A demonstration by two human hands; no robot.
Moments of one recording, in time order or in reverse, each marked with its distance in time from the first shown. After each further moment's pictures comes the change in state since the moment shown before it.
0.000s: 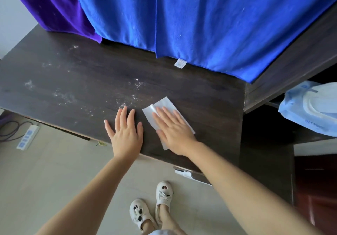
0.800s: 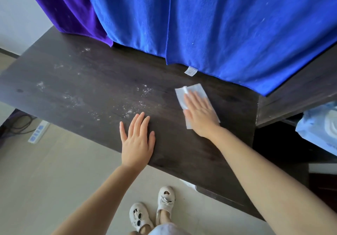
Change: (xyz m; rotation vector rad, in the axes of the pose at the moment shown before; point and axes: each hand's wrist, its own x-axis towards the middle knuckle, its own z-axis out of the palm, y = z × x) left_hand 0.000 0.009 0.001 -0.045 0.032 0.121; right_hand 0.042 0.074 -0.030 -0.034 -0.015 0.197
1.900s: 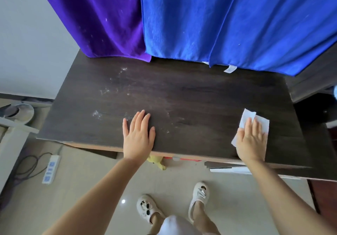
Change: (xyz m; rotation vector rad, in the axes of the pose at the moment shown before) left_hand 0.078 -0.211 -0.070 -0.063 -0.154 0.248; right_hand -0.061 -0.144 0.040 0.203 0.171 0.978
